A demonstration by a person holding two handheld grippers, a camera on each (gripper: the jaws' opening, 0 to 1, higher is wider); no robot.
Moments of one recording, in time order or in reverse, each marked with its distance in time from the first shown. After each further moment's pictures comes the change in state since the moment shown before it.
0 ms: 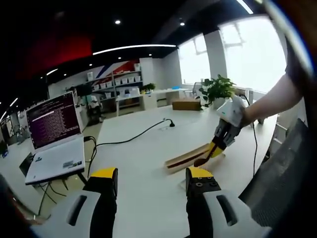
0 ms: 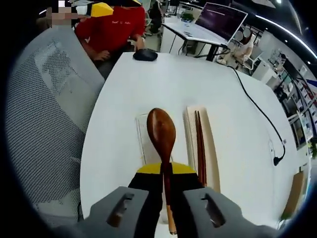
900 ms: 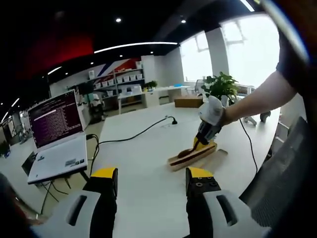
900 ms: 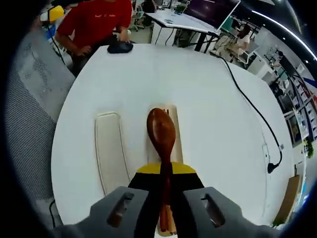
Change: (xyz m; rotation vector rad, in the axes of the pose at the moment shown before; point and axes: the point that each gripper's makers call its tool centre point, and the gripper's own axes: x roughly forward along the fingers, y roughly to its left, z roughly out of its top) left arm -0.001 0.005 -0.004 0.001 0.022 0.034; right arm 0.055 -0.069 0.003 0.010 0.086 -0.035
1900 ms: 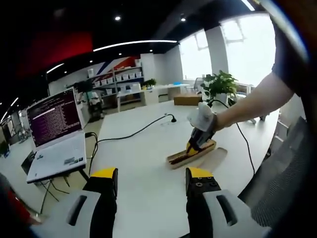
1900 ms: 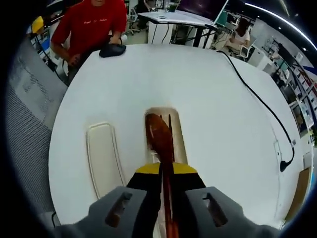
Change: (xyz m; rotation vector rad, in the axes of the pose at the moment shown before) left arm 0.001 -0.004 -0.001 0.004 0.016 -0.019; right arm 0.021 0.003 0.010 0.072 -0.035 0.021
